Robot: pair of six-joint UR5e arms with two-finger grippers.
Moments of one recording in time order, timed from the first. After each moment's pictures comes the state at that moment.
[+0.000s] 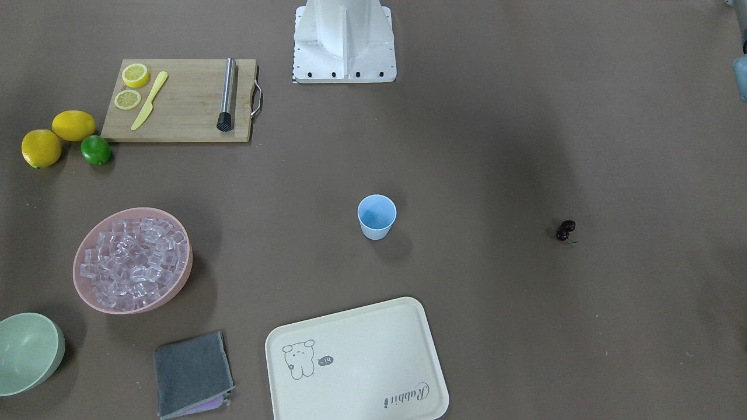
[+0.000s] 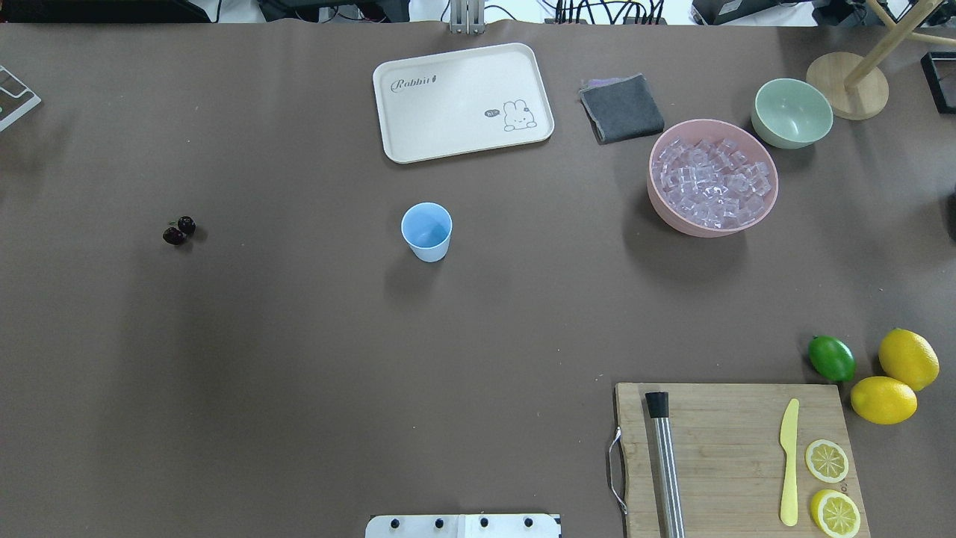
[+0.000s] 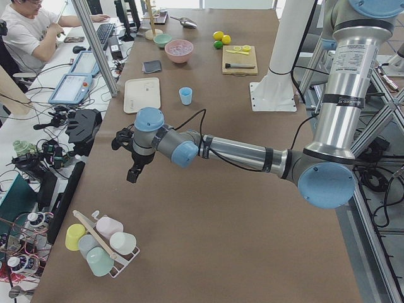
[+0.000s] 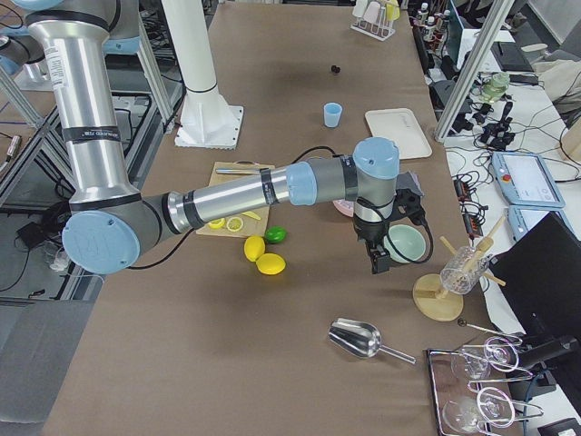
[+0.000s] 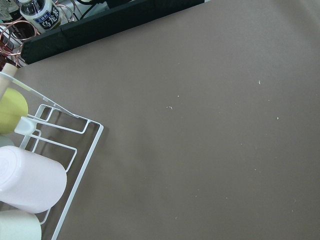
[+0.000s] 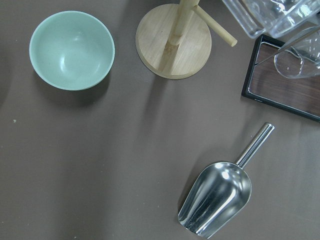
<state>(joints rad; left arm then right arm) -1.42 -1.71 -1.59 -1.96 -2.23 -0.16 1.57 -1.41 1.72 -1.68 2.24 -0.16</state>
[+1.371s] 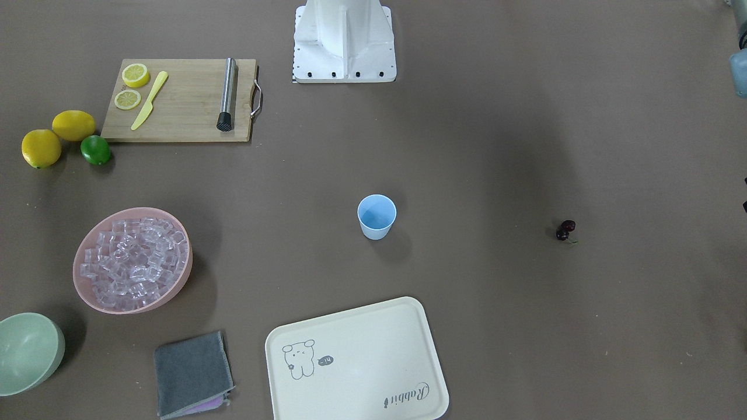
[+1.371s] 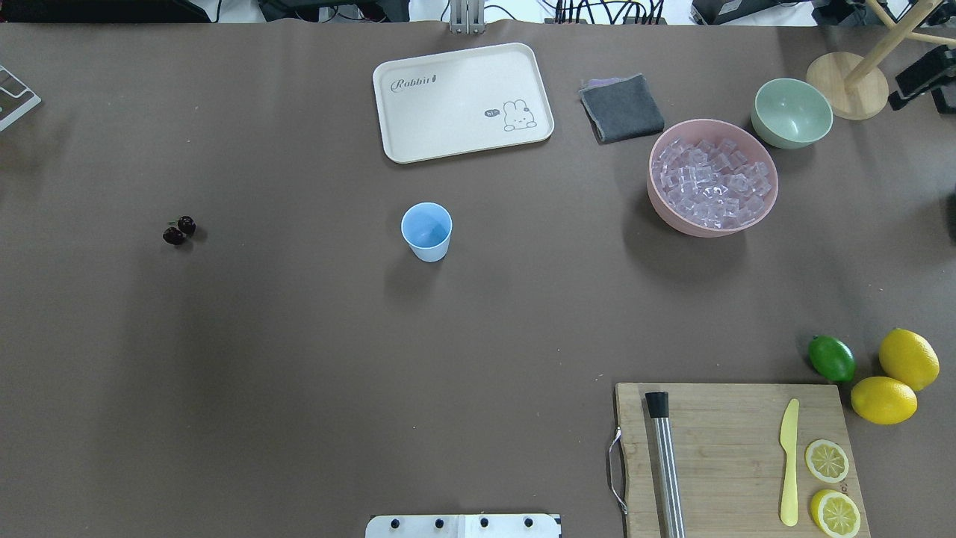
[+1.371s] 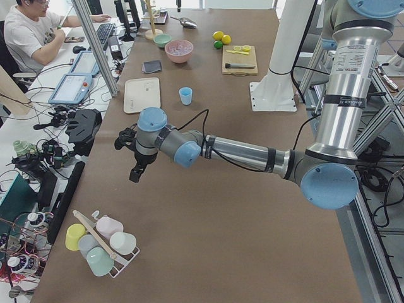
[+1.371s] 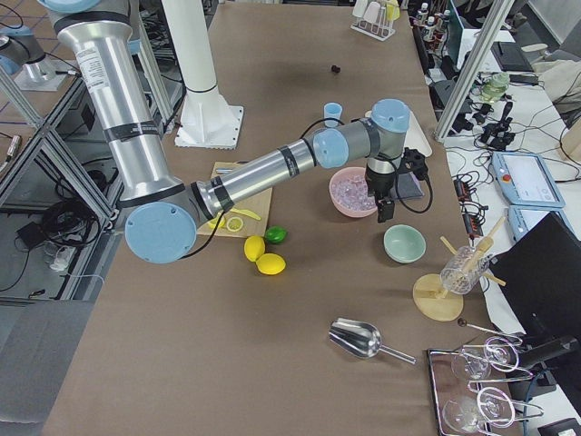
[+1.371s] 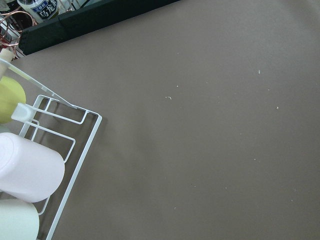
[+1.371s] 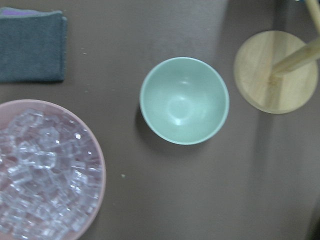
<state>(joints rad) -1.41 -1.72 -1.61 -1.97 -2.23 -0.16 1.30 -1.24 1.72 -1.68 2.25 0.23</state>
